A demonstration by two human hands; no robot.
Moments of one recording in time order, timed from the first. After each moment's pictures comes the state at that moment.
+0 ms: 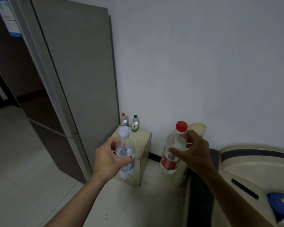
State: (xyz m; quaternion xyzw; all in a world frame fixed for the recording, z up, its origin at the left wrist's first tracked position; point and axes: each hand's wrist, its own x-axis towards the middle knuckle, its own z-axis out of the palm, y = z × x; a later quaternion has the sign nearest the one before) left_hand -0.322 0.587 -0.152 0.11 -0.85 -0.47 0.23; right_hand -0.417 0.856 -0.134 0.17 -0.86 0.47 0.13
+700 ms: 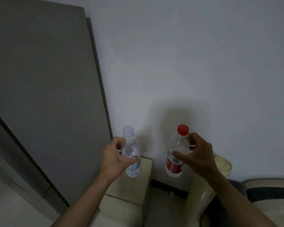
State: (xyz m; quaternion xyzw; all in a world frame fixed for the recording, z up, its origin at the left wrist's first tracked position) left_hand -0.654 0.501 -0.144 0.05 -0.84 -0.49 0.22; right_hand -0.717 0.774 -0.130 0.17 -0.87 0.44 0.14
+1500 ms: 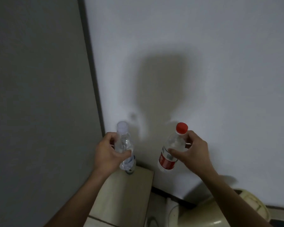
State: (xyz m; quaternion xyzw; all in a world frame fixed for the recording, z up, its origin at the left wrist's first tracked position) left_hand -0.882 0.378 -0.211 0.12 -0.82 -0.52 0.21; right_hand -0.940 0.649 -0.164 0.10 -0.90 0.42 0.05
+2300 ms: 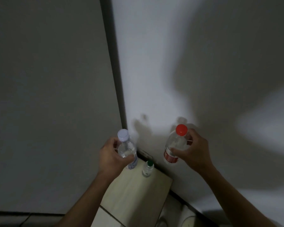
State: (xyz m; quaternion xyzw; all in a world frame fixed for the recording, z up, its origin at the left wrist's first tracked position) left_hand -0.925 0.350 -0.247 0.29 -0.83 -0.44 0.21; right_hand -1.069 0.588 -0.214 0.23 -0.87 0.45 -0.04
